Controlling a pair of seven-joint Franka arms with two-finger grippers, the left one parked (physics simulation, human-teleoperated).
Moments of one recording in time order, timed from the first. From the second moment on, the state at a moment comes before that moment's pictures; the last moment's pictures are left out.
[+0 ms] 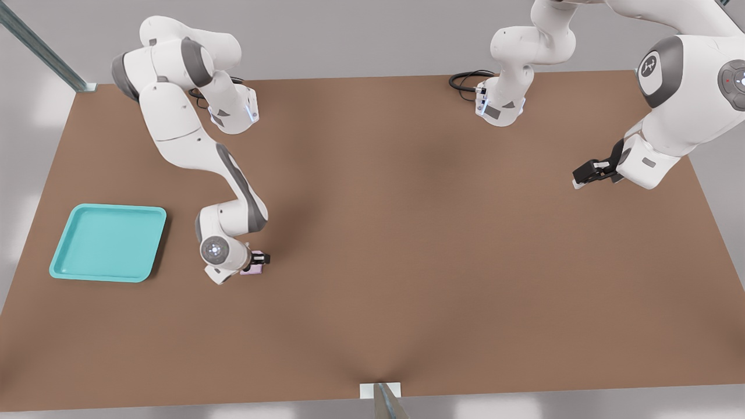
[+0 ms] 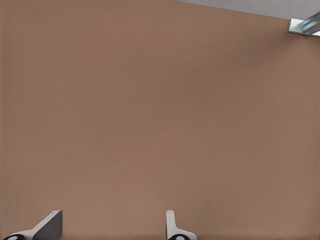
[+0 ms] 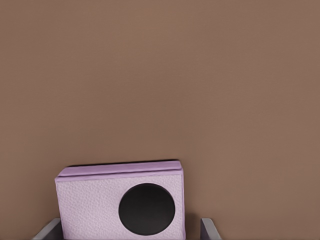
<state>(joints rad) 0.15 0.66 0.05 -1.86 -0.06 2.33 0.25</state>
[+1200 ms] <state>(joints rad) -0.36 0.52 0.04 -1.75 -0.06 2.15 0.04</state>
